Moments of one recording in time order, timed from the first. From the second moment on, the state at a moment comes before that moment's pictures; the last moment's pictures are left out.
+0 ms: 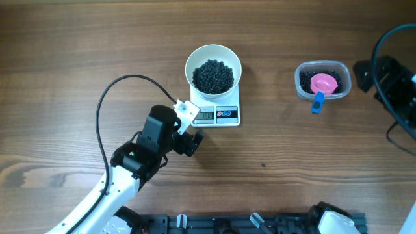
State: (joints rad) left arm -0.49 1.12 0.58 -0.25 0.03 0.16; right arm -0.41 1.19 1.65 -1.32 -0.44 0.31
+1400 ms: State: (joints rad) left arm -0.49 1.12 0.58 -0.26 0.03 0.16; right arm -0.05 0.38 0.26 0.18 0.12 0.40
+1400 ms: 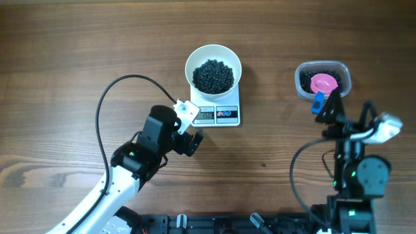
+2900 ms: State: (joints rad) left arm -0.49 1.12 0.58 -0.26 0.03 0.16; right arm 0.01 0.02 0.01 0.01 -0.11 0.04
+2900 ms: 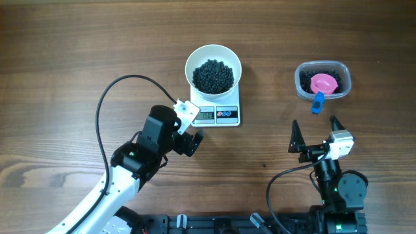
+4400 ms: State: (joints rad) left arm -0.36 0.67 0.56 -0.43 0.03 0.13; right arm 0.01 0.02 0.01 0.01 -0.11 0.04
